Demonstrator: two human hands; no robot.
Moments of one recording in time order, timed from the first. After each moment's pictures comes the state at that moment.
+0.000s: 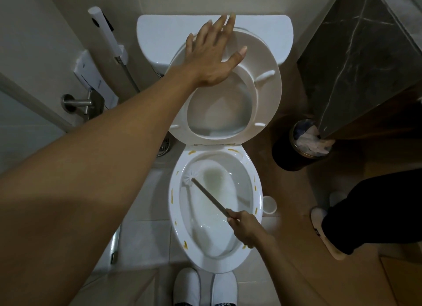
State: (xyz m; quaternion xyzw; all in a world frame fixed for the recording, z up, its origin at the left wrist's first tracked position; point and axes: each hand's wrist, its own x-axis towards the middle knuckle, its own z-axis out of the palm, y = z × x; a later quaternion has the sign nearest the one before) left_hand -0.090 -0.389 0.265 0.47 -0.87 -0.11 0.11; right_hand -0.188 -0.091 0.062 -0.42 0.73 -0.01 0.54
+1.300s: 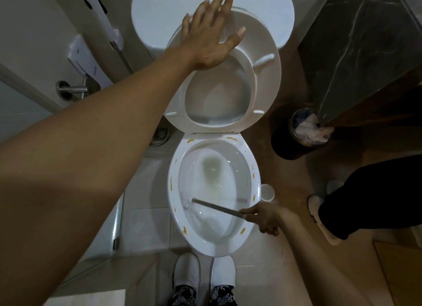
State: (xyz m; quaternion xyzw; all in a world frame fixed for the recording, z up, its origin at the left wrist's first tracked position) left_hand -0.090 -0.388 0.265 0.47 -0.87 -0.09 0.11; right_hand -0.241 -0.089 0.091 -0.39 0.68 0.15 0.61
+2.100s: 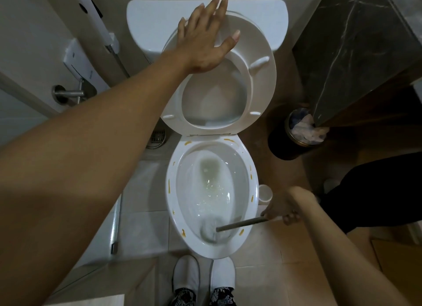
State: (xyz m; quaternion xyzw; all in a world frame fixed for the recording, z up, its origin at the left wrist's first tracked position) left_hand -0.089 -0.390 0.263 0.46 -0.87 -0.10 0.11; right_hand -0.263 -0.126 0.150 -0.35 0.68 0.39 0.51
